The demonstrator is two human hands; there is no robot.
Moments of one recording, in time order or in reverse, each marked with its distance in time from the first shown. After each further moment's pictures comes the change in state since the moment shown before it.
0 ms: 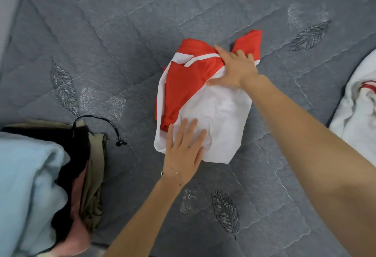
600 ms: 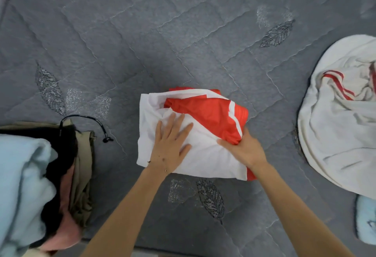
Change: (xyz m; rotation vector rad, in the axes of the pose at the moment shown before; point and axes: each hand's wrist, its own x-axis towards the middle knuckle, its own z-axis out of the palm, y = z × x) left_hand -0.003 0.003 0.009 -0.079 -0.156 0.067; right_hand -0.221 0.029 0.083 0.627 -0.118 0.550
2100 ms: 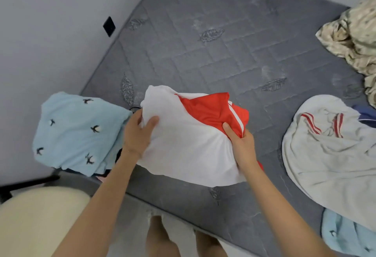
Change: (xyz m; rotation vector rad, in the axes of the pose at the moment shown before) left_hand -0.144 -0.009 -0.243 -0.860 0.547 -0.685; right_hand -0.219 -0.133 -0.059 0.883 0.029 -0.300
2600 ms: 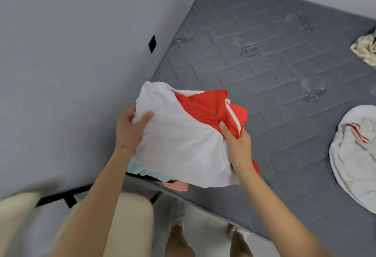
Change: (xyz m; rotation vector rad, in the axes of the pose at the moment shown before) left_hand 0.073 -0.041 -0.242 -0.090 0.082 0.006; right_hand -0.091 -0.035 0.236 0.082 -0.009 -0.087
